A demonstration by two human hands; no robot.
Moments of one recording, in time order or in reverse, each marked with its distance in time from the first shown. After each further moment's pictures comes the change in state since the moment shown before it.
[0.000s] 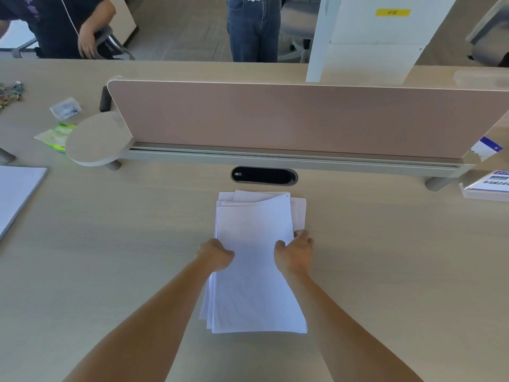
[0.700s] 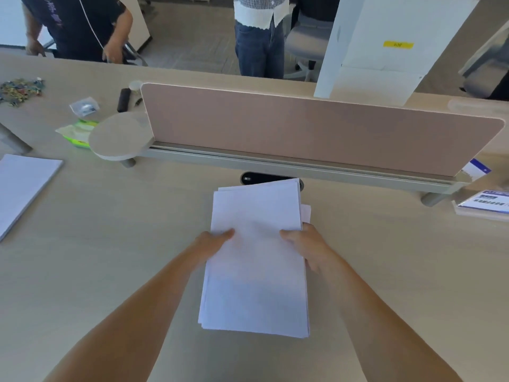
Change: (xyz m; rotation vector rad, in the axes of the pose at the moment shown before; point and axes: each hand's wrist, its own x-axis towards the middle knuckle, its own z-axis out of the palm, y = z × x) left_hand -0.014 -0.037 -0.029 -0.732 -0.047 0.039; right_hand -0.010 -0.037 -0.046 0.363 -0.475 -0.007
